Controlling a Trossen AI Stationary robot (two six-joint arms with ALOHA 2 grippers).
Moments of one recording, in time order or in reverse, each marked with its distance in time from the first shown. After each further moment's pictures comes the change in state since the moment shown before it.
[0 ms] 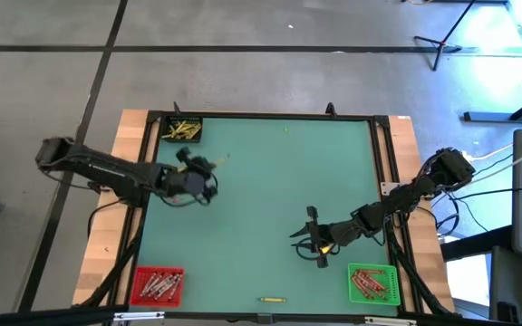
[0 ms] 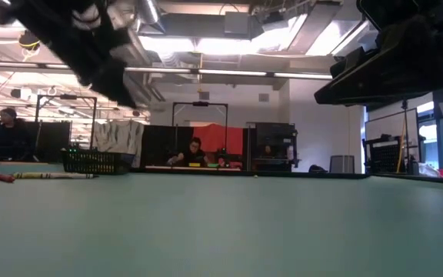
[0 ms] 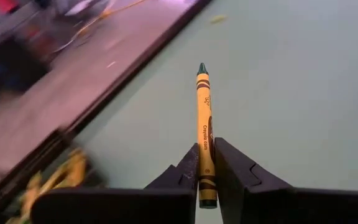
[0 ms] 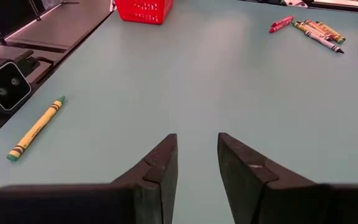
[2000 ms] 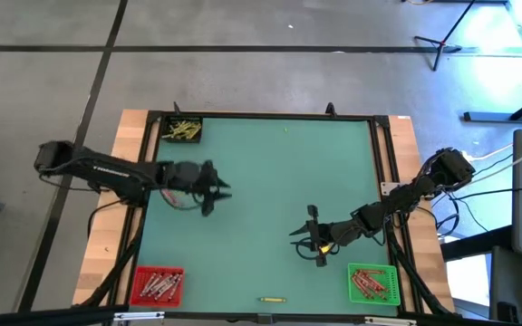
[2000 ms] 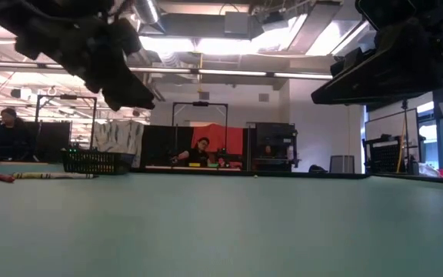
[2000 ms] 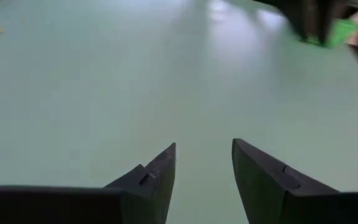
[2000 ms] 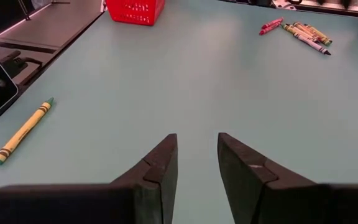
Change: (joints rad) left arm 0.079 0.028 -0.152 0.519 0.753 0.113; right arm 0.000 0.000 0.000 0.001 0.035 -0.007
